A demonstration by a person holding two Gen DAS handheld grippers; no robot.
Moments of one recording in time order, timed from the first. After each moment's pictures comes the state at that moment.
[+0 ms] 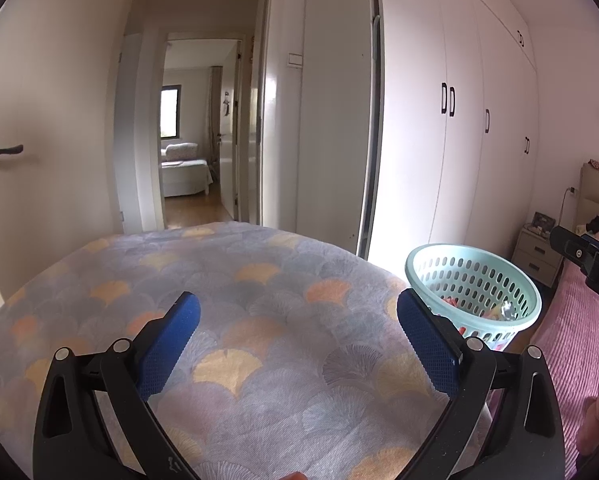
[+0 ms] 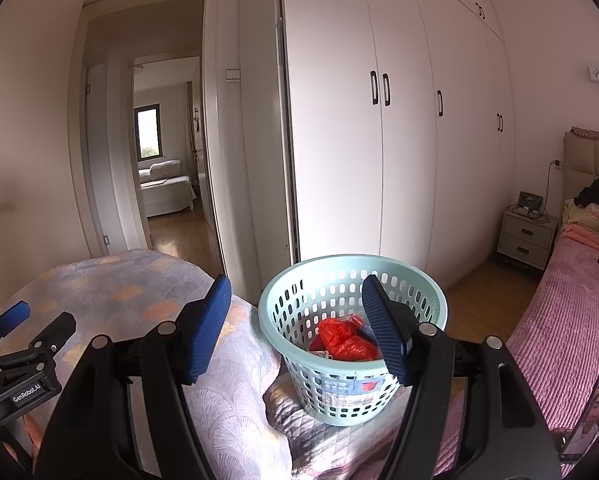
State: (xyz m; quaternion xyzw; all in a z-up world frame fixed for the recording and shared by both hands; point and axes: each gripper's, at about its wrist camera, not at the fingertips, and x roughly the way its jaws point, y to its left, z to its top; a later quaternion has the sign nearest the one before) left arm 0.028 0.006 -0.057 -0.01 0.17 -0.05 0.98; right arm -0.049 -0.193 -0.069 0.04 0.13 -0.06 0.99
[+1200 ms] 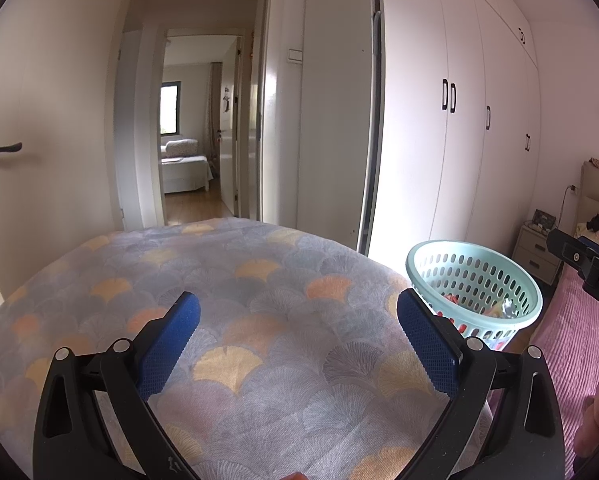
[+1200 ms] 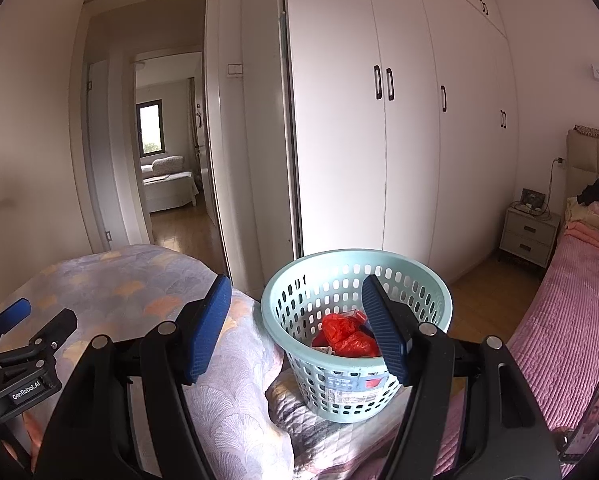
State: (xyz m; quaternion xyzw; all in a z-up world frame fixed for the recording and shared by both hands) left arm 0.029 0.006 -0.060 -0.01 0.18 -0.05 0.98; right arm -0.045 -0.192 -0.070 0.04 0.14 -0.05 0.99
